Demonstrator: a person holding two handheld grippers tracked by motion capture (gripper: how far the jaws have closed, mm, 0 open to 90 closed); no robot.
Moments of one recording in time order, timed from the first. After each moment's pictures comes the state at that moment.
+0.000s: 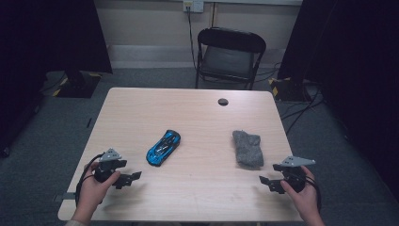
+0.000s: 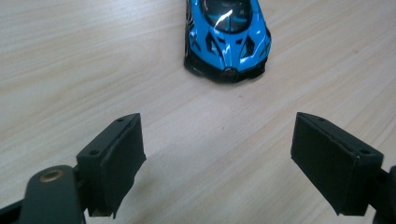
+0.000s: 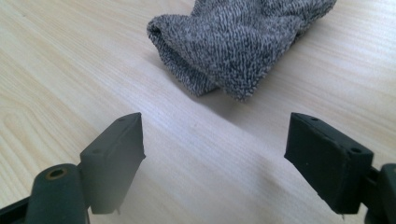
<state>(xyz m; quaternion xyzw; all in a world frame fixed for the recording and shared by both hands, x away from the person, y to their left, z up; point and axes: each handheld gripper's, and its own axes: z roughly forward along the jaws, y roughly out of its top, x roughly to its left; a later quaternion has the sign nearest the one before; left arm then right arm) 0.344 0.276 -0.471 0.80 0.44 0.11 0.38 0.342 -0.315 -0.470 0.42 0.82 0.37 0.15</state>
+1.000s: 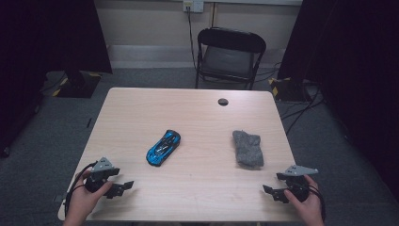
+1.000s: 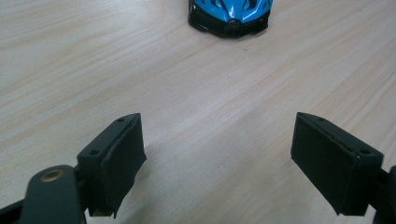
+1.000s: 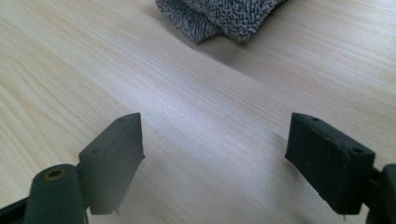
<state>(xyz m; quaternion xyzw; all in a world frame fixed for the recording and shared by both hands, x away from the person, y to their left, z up) 0.320 0.296 -0.481 0.82 0.42 0.11 0.37 0.323 -0.327 -0.489 0.42 0.82 0.35 0.14</state>
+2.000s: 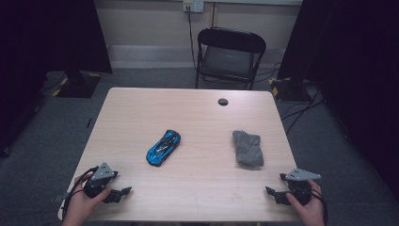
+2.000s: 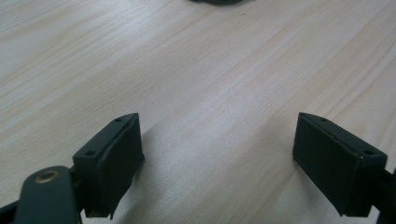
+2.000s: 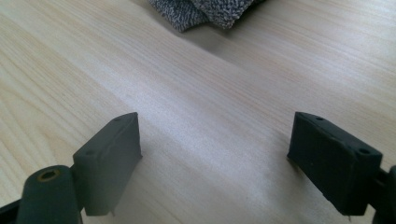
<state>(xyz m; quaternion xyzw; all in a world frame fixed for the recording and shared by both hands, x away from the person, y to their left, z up) 0.313 0.302 -0.494 0.85 0.37 0.14 0.35 0.316 -0.336 -0.498 0.41 0.82 0.35 0.18</state>
